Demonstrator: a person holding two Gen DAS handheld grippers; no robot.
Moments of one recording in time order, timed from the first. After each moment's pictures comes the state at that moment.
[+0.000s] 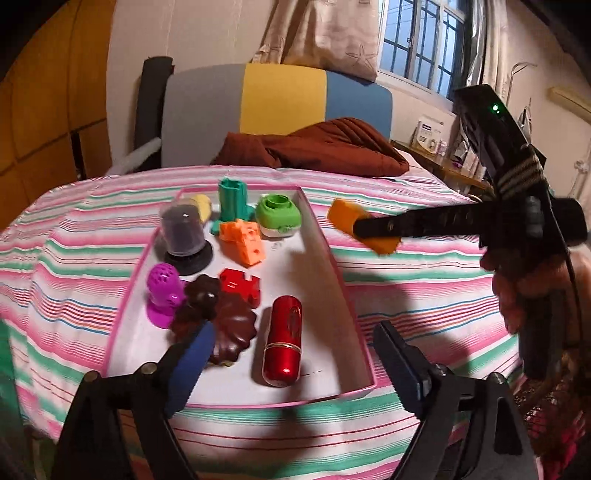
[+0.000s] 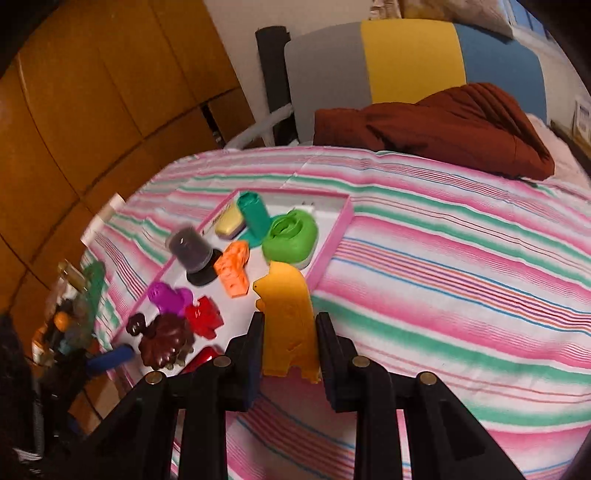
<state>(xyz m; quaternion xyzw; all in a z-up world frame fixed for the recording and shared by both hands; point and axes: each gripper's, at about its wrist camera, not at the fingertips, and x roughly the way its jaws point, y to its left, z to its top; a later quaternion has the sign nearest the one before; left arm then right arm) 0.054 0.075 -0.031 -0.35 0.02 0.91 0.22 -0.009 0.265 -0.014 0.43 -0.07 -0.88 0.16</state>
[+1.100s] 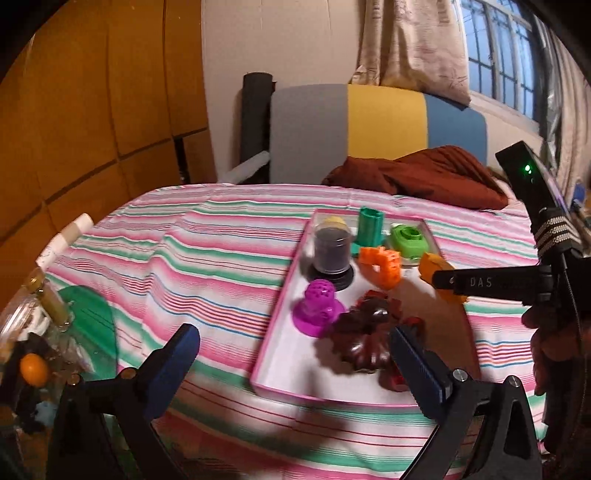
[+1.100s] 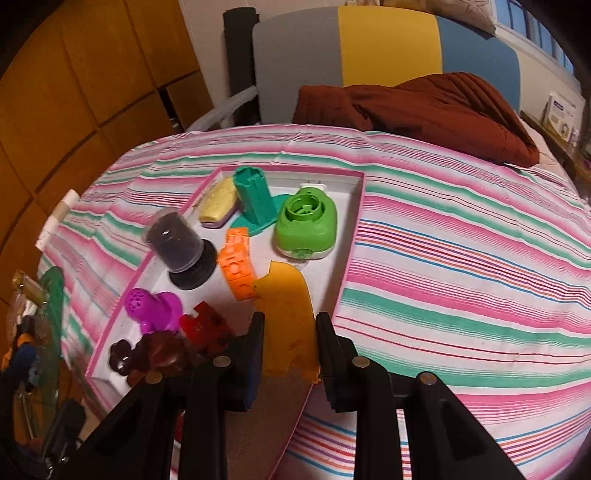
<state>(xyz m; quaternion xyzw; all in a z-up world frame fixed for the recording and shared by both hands) 0.054 0.014 -0.015 -0.32 0.03 0.95 0.01 -0.030 0.206 -0.031 0.47 -0.05 -0.88 0.06</state>
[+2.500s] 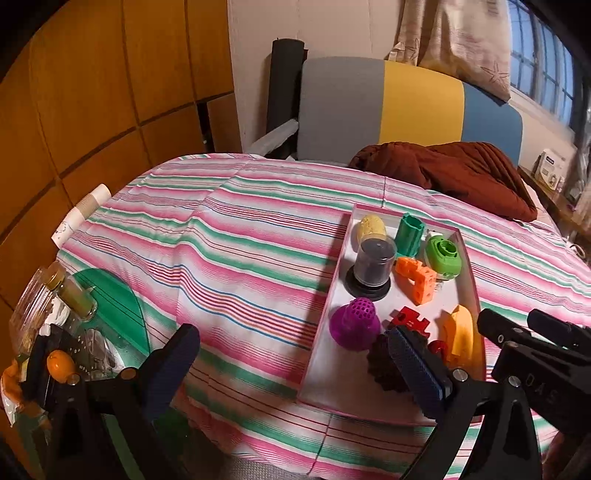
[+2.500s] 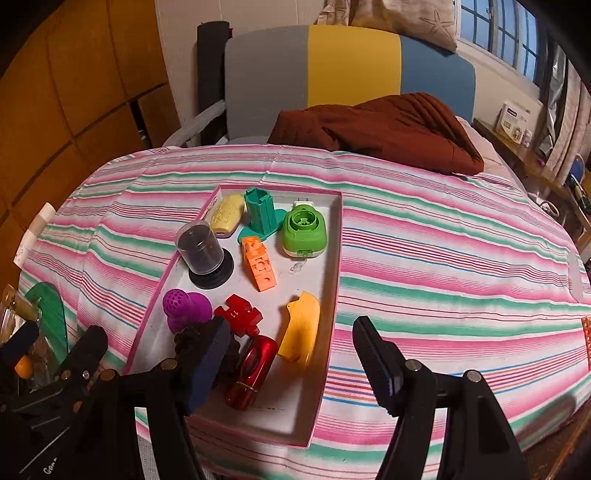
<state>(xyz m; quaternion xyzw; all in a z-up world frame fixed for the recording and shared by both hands) 0.016 -0.019 0.023 -0.39 0.00 0.92 -0.02 0.018 0.162 0.028 0.46 -0.04 -0.89 -0.04</state>
